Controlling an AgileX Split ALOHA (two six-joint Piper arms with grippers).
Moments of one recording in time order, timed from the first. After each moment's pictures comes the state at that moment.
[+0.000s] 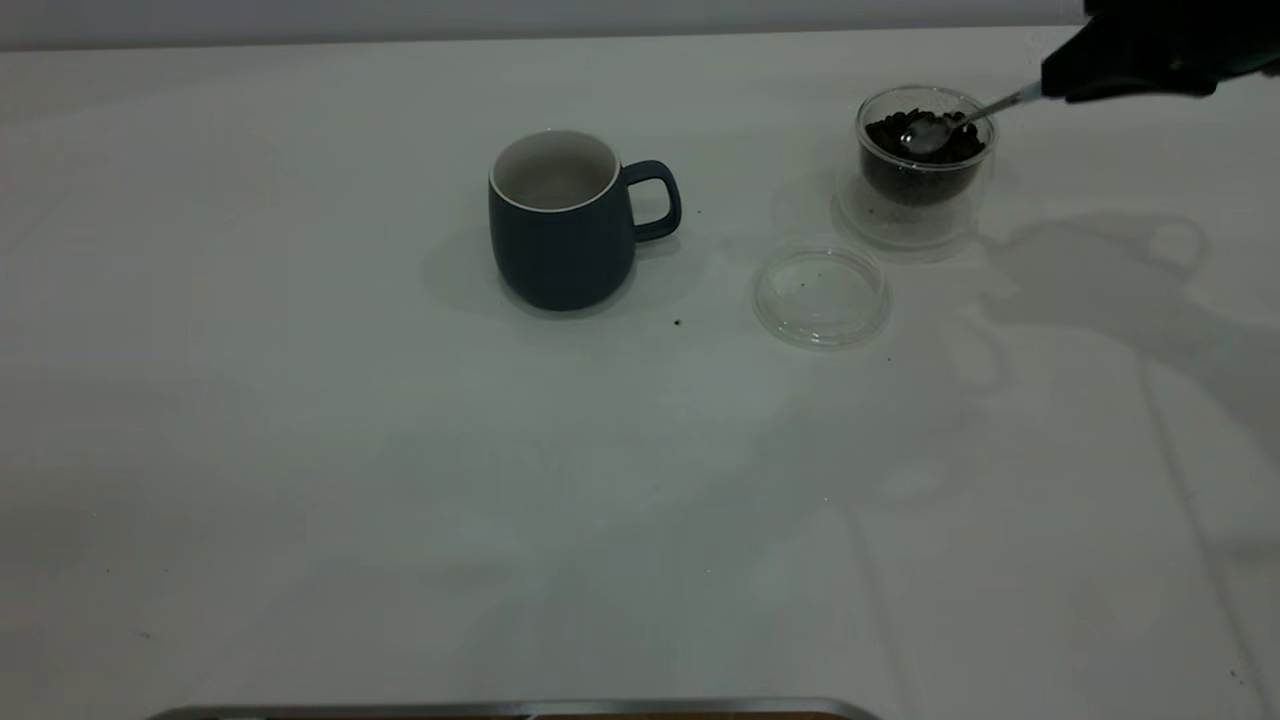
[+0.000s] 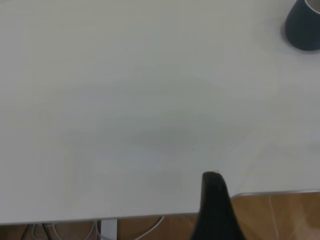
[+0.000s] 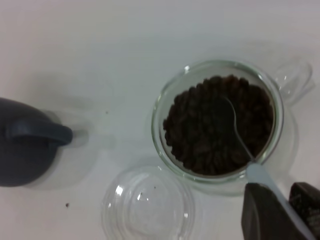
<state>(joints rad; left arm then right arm) -0.01 -0.02 -0.48 -0.04 1.14 0.03 -0.07 2.11 -1.03 1.63 0.47 -1.63</state>
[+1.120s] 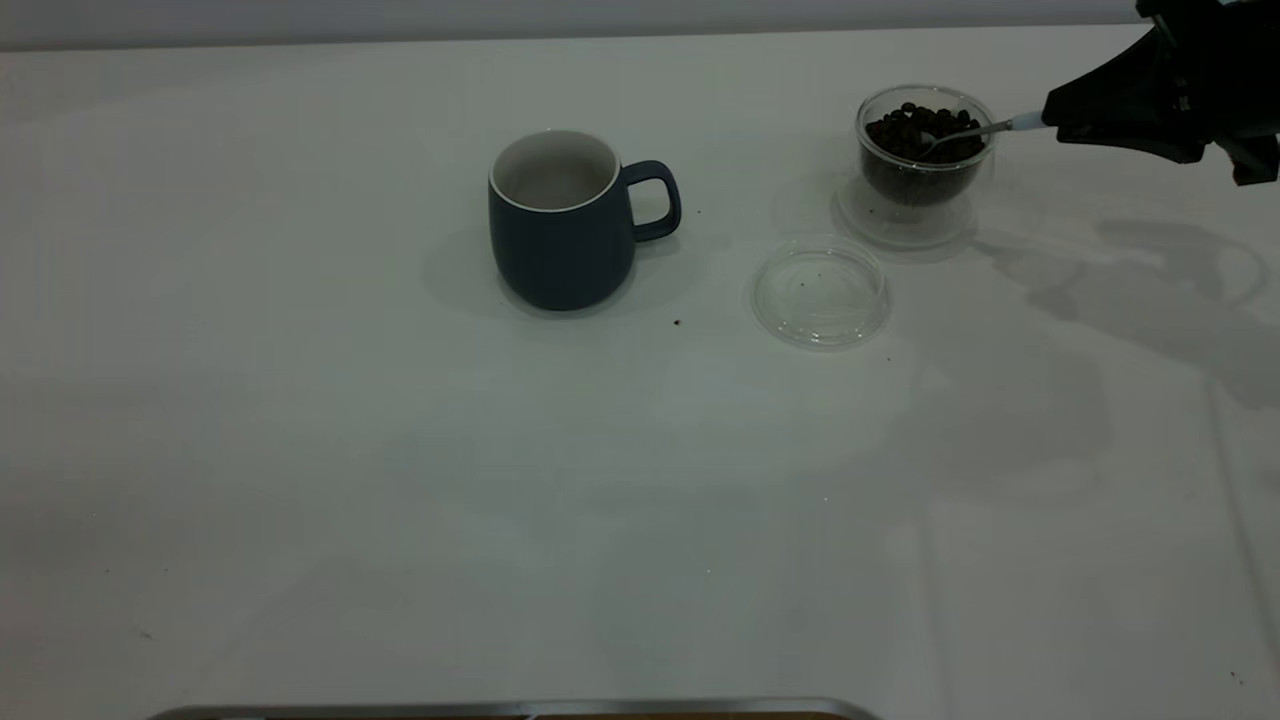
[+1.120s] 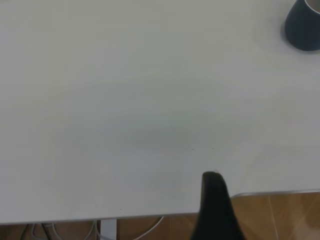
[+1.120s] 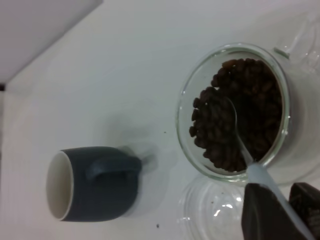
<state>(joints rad) -0.01 -0.02 -0.48 -0.04 1.14 0.03 -0.20 2.26 -1.03 1.75 0.80 -1.49</state>
